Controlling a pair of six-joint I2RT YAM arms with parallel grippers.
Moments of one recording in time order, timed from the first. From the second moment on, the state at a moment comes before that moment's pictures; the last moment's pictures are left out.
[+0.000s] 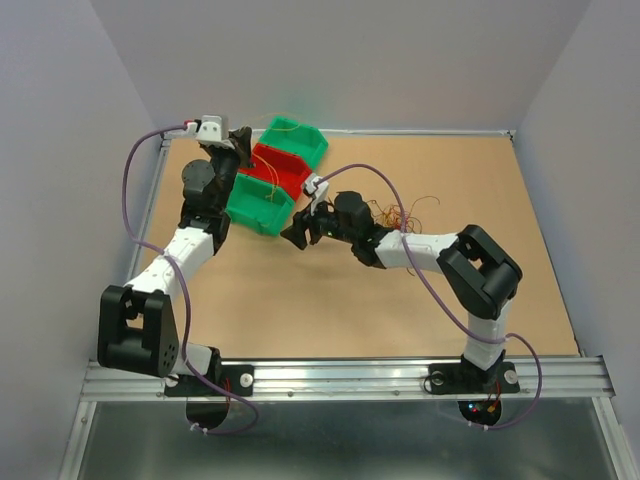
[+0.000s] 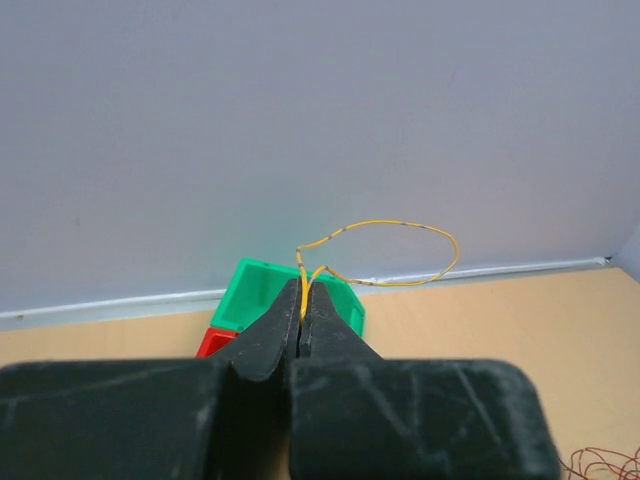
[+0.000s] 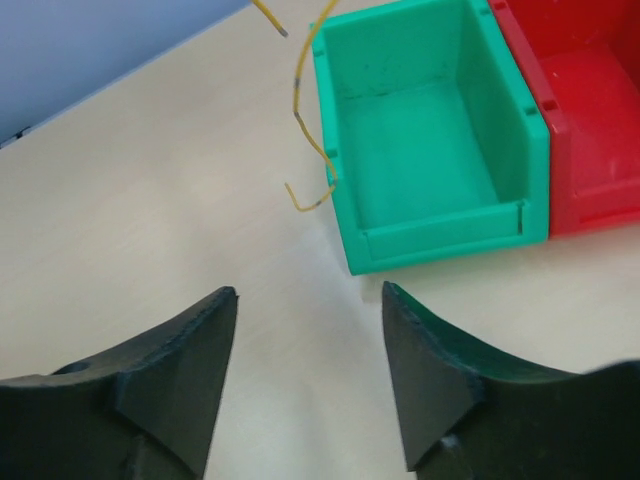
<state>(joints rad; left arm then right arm) -0.20 1.36 0.92 0.70 0.05 -0.18 0.79 1.90 1.14 0.58 -0.33 0.13</state>
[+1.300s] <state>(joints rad) -0.06 1.66 1.10 1.16 0.42 -0.26 0.70 1.79 0.97 0.77 -0.28 0.24</state>
